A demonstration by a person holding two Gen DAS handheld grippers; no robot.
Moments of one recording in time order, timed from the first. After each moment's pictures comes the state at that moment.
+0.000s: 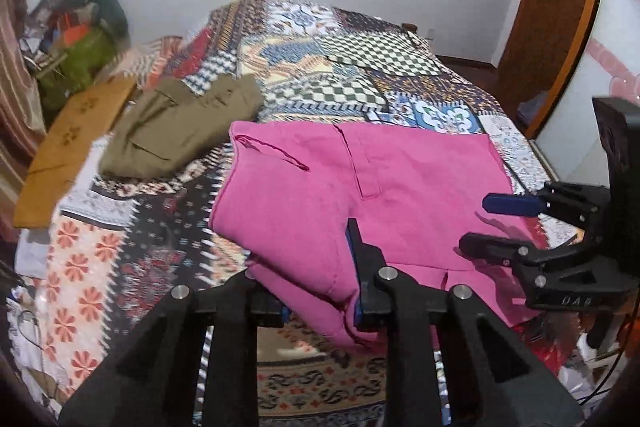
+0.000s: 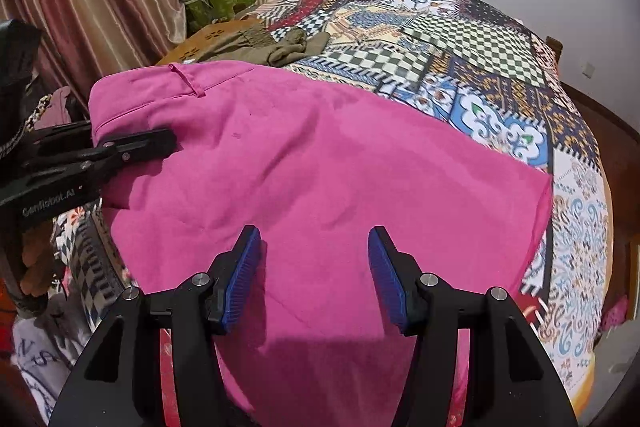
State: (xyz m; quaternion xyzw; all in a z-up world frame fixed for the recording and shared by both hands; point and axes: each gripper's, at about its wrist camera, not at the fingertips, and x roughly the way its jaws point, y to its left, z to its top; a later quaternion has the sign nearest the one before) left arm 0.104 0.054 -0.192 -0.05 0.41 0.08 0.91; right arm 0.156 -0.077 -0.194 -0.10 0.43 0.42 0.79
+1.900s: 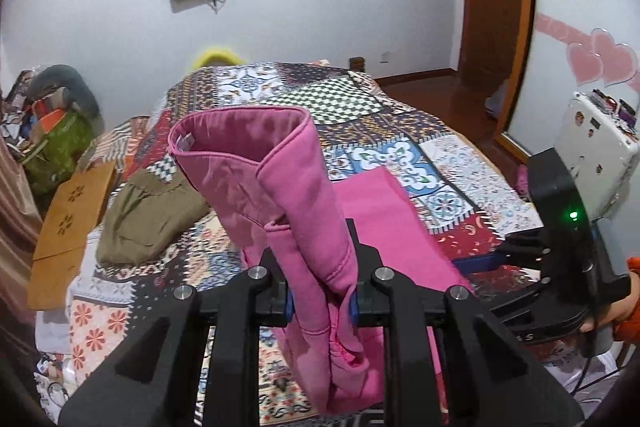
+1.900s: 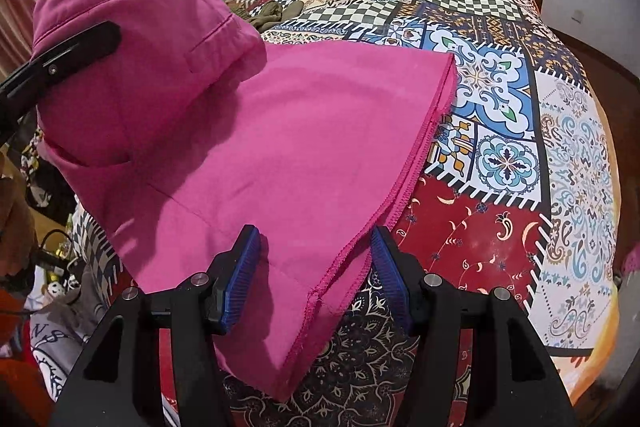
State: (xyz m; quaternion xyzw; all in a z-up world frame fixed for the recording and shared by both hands) left arm 0.110 -0.022 -0.135 0.04 0.35 0.00 0.94; right arm 0.145 -0.122 -0.211 -0.05 0.49 0.39 0.77
